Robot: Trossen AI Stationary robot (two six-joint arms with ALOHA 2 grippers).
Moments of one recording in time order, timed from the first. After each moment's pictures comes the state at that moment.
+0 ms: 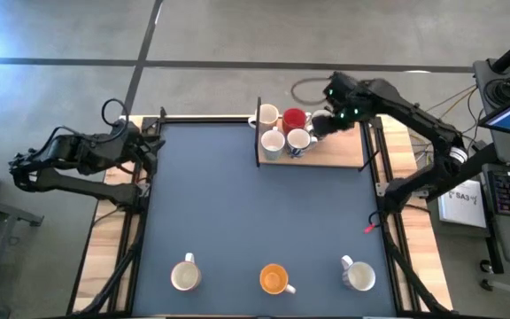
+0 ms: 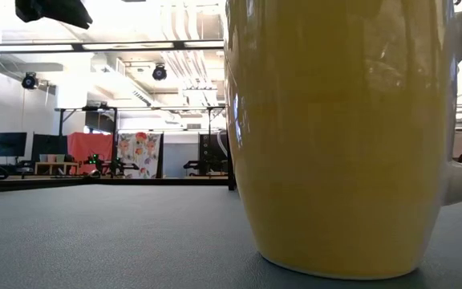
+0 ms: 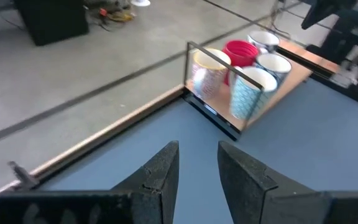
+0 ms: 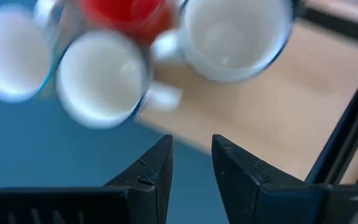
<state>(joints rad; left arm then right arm) -0.03 0.65 1.11 -1.08 -0.67 -0.53 -0.67 1.46 1.53 -1.30 -0.03 0.54</state>
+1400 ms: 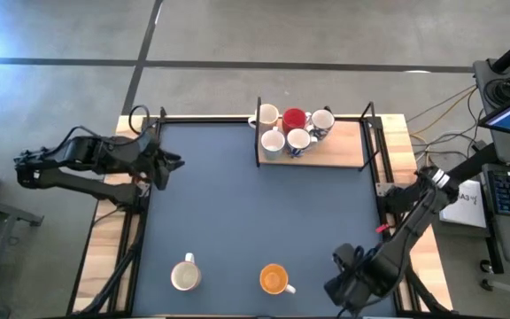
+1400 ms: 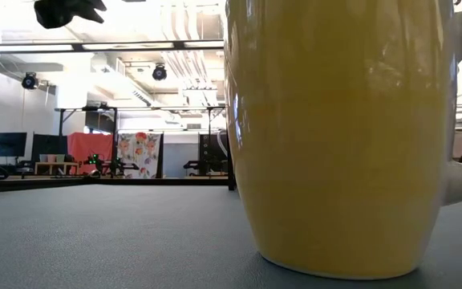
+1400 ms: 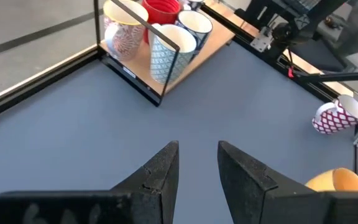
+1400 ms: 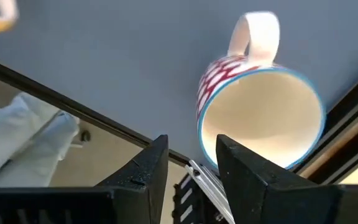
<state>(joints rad) -0.05 0.75 1.10 -0.96 -0.35 -0.62 0.84 1.72 1.53 -1.26 -0.13 1.89</state>
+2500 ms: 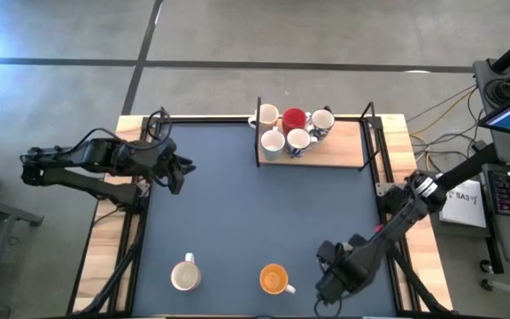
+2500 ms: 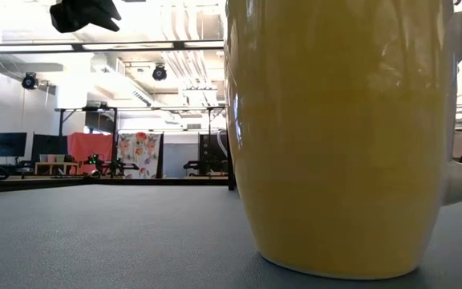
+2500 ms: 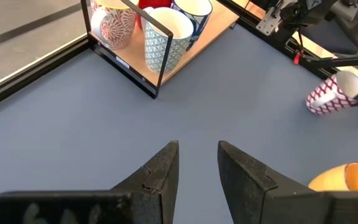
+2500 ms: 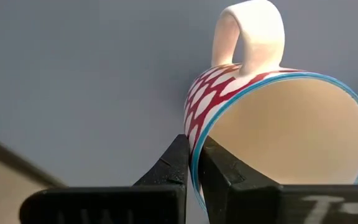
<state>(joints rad) -0.06 0.86 1.10 -0.92 -0.34 -0.62 0.75 1.84 1.50 -1.34 -0.08 1.45</state>
